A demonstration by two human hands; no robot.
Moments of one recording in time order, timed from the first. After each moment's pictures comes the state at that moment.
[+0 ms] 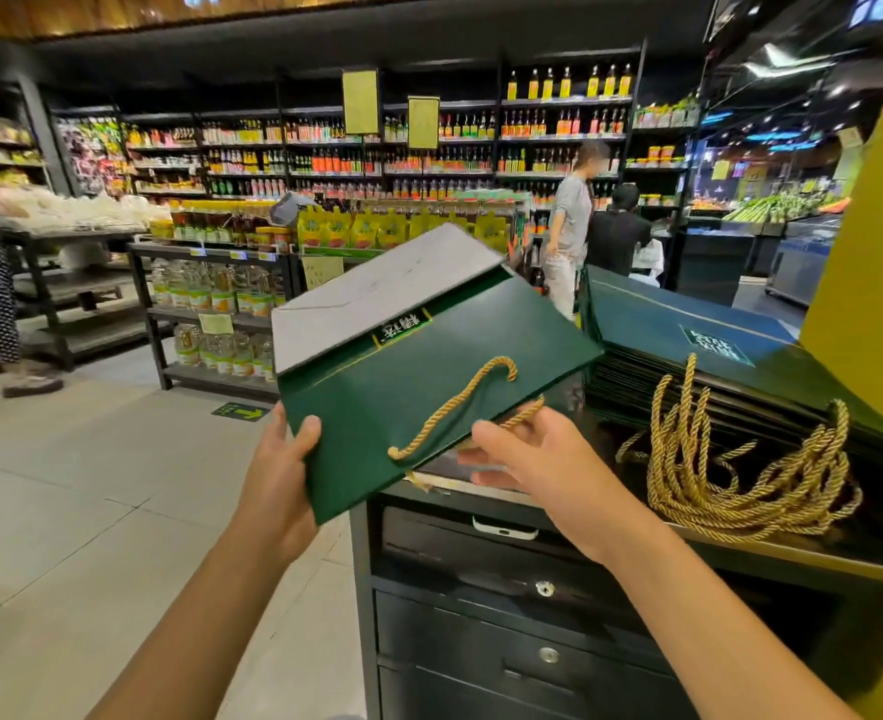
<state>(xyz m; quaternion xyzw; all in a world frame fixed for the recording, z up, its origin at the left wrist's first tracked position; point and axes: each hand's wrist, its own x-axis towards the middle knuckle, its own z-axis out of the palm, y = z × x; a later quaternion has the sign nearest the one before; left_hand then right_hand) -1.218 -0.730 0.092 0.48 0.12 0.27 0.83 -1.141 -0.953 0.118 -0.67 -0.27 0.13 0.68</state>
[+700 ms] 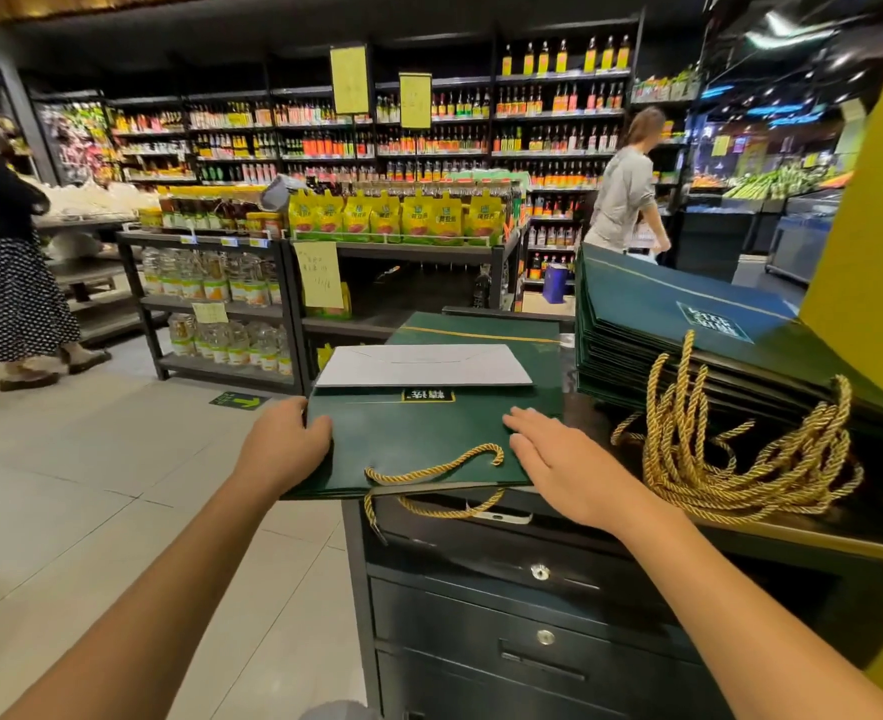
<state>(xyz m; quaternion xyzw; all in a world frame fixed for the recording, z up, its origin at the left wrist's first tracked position) -1.177 -0.692 0.087 0.88 0.26 0.21 0.33 -1.082 -0.981 0.081 -0.92 -0.36 -0.02 0.19</state>
